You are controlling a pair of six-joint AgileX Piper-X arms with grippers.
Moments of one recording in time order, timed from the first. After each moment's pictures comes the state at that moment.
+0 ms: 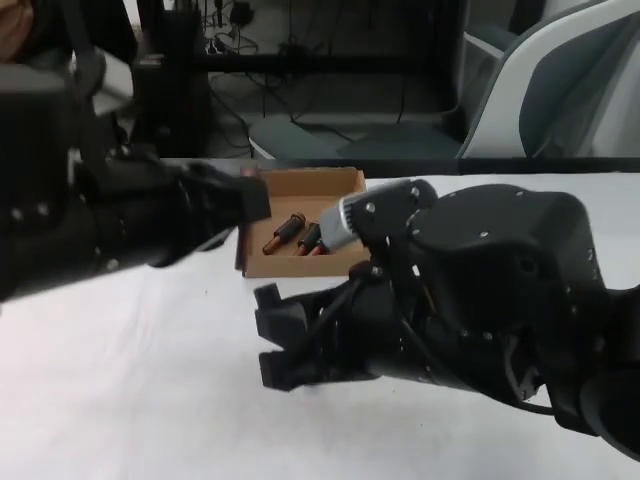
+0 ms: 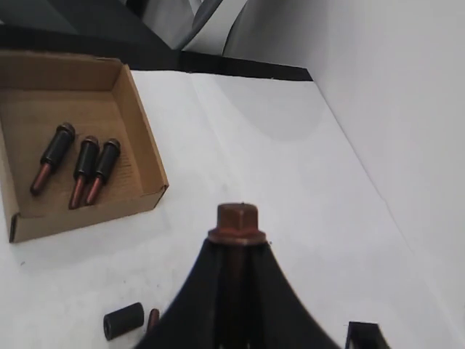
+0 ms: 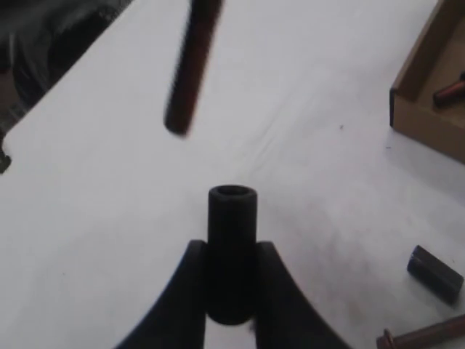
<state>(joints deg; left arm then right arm) -26.7 63.3 -39.0 2.7 16.3 -24.8 49.8 79.6 -43.3 -3.7 -3.8 19.6</state>
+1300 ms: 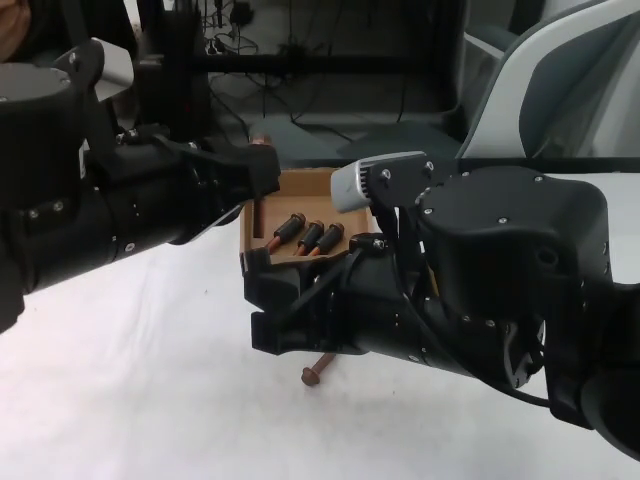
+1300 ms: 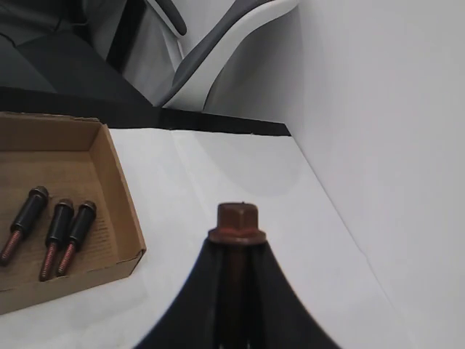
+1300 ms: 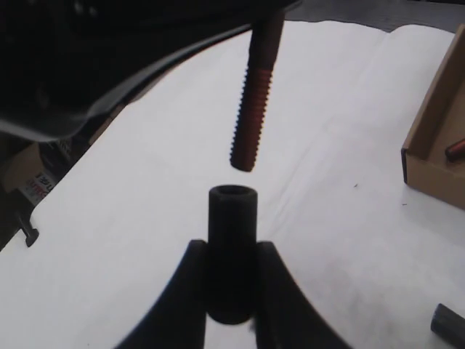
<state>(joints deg) -26.8 65.8 -38.1 -8.7 16.2 -27.4 49.8 79.5 -43.4 -9.9 -2.9 23.6</state>
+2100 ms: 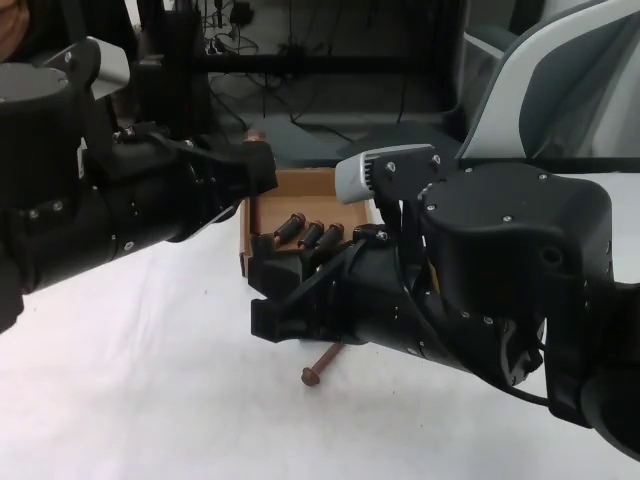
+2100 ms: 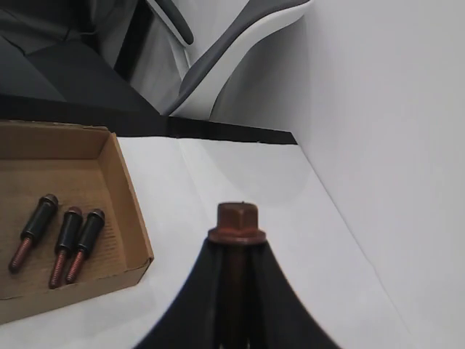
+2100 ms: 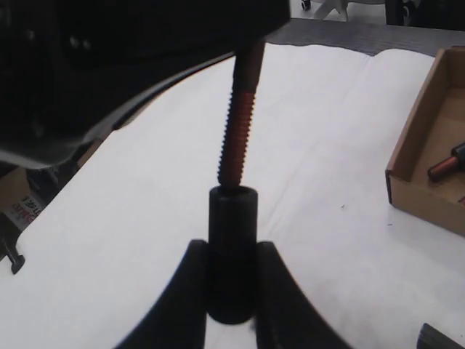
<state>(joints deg) -27.1 65.8 -37.9 -9.0 14.6 -27.3 49.6 79.5 -43.4 -11.6 0.0 23.6</state>
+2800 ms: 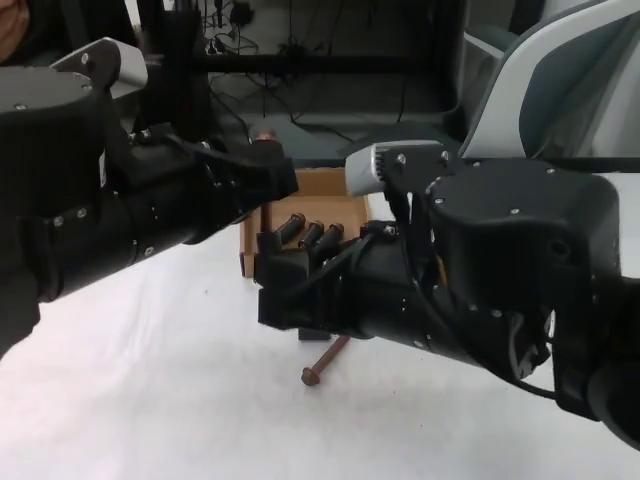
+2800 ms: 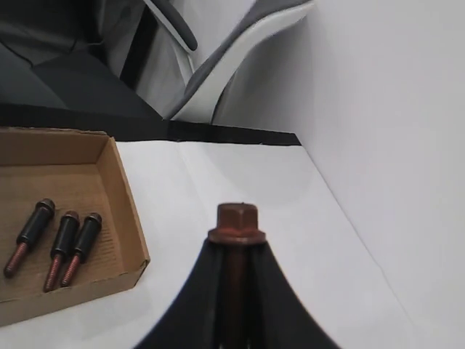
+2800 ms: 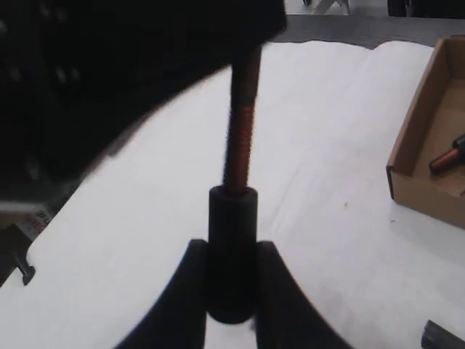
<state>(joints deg) -30.3 65.8 -37.9 -9.4 10.3 -26.4 48.9 78.4 -43.4 -11.2 -1.1 25.7</state>
